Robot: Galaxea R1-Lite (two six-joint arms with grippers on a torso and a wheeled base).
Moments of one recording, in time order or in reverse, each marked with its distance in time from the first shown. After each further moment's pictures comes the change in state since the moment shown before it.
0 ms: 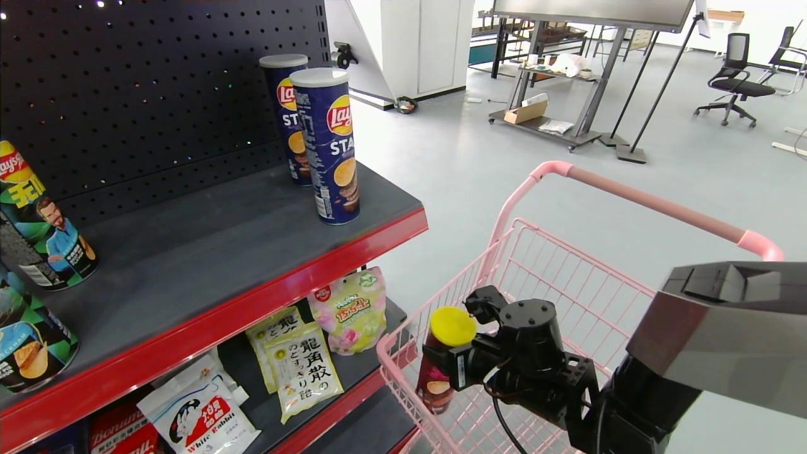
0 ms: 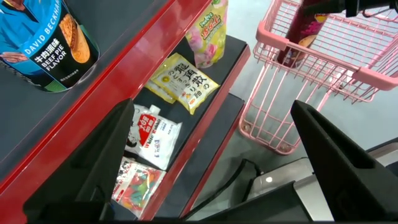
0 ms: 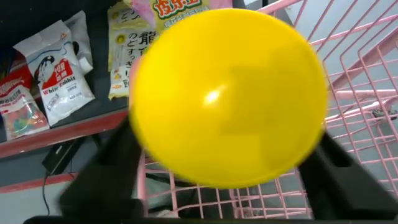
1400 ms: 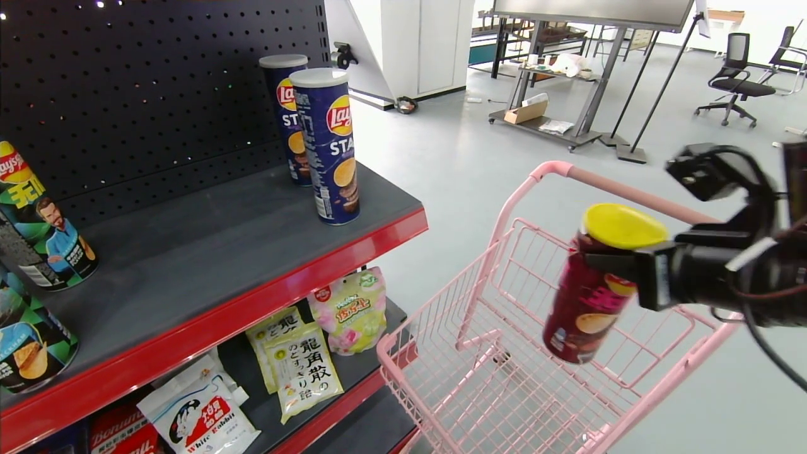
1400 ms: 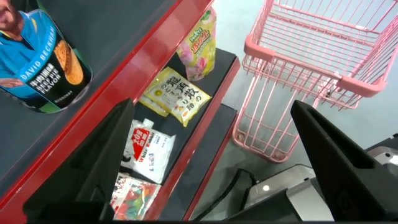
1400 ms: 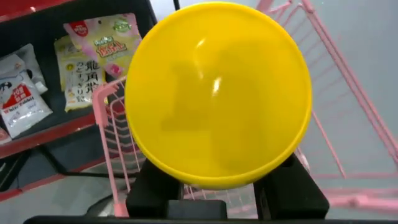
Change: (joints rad) left arm -0.001 -0.002 -0.009 -0.036 -0.053 0.004; right arm -0.197 -0.884 -0.293 1.202 -0.109 -0.173
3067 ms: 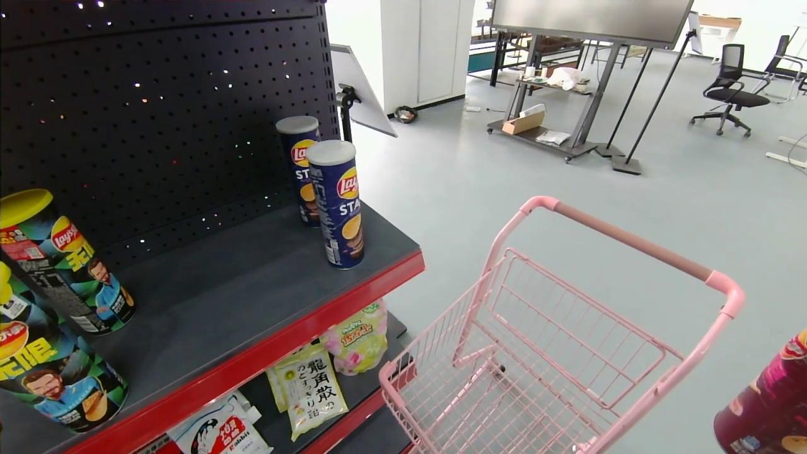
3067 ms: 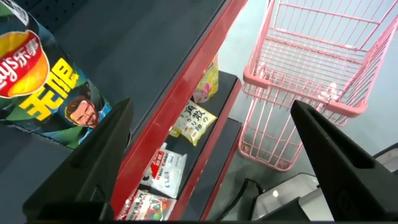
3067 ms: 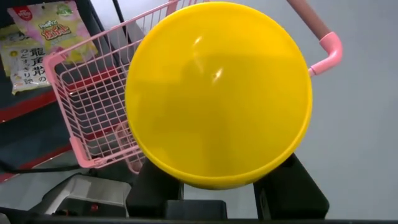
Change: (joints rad) left arm -0.005 0.037 0.050 -0.104 -0.006 0.046; right arm -0.235 -0.597 0.215 0.335 -0.011 -0.158
